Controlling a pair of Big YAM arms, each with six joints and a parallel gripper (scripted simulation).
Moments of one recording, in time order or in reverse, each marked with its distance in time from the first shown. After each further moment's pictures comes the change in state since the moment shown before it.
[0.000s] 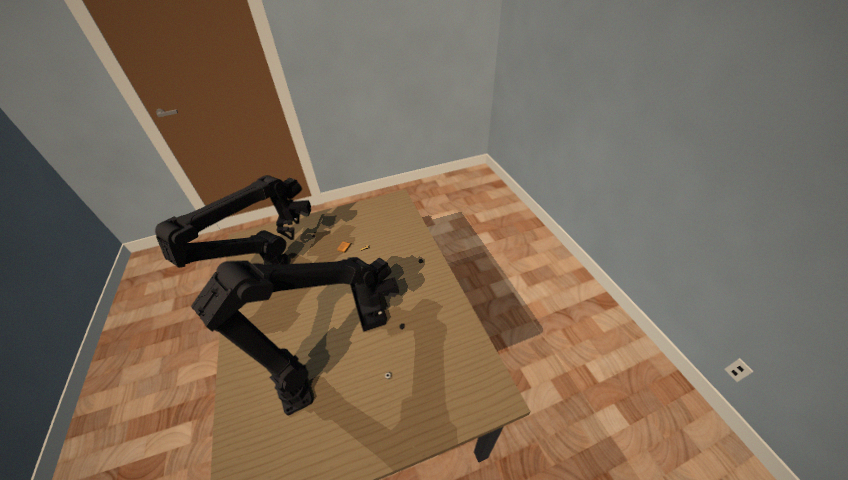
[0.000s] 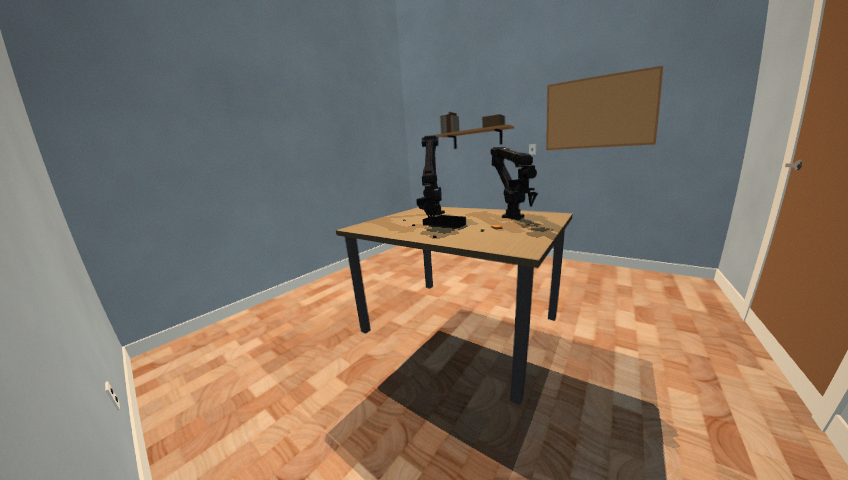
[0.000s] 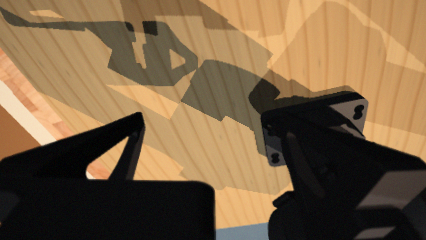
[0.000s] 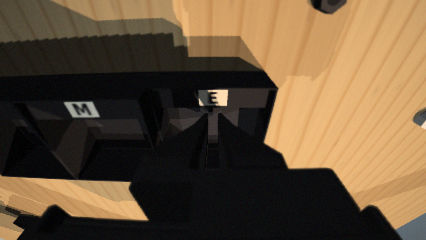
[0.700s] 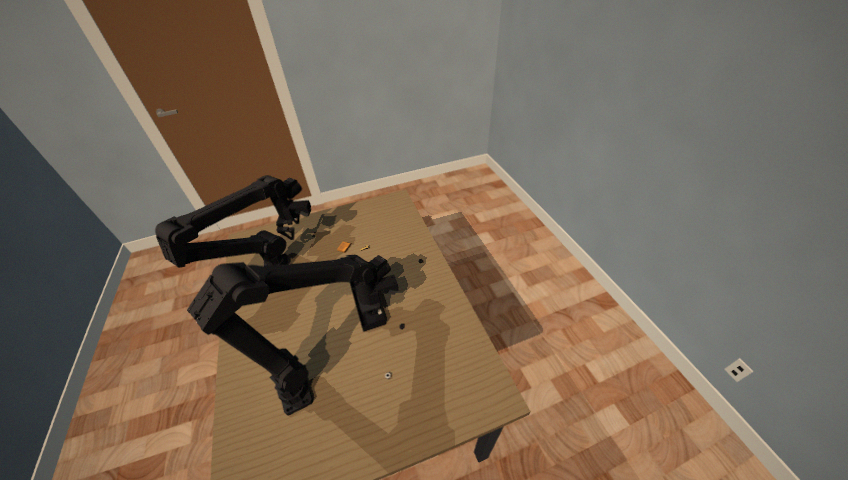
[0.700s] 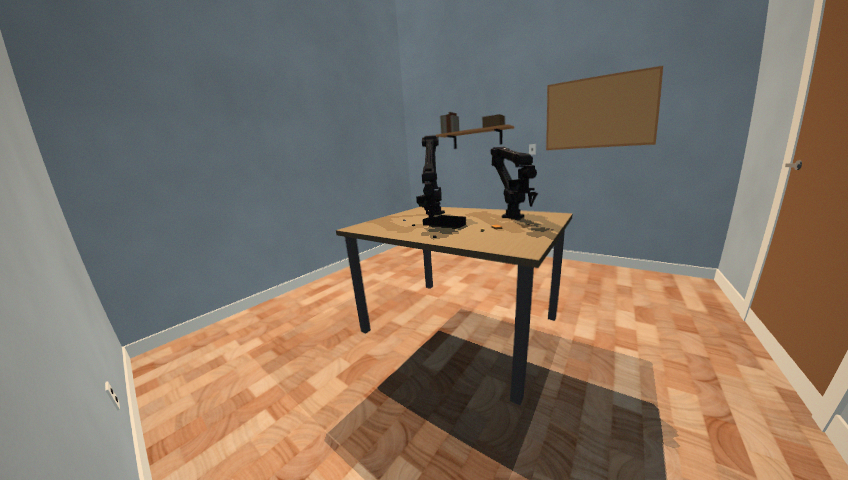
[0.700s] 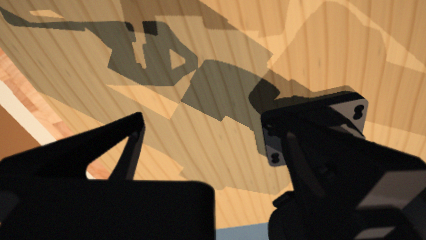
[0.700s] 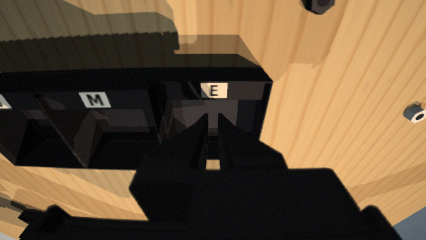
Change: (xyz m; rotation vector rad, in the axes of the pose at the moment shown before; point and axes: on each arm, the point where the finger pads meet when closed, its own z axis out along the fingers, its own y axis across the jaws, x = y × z) left arm 0.000 0.000 0.000 0.000 0.000 0.000; right arm 0.000 0.001 -0.012 -0.003 -0.005 -0.001
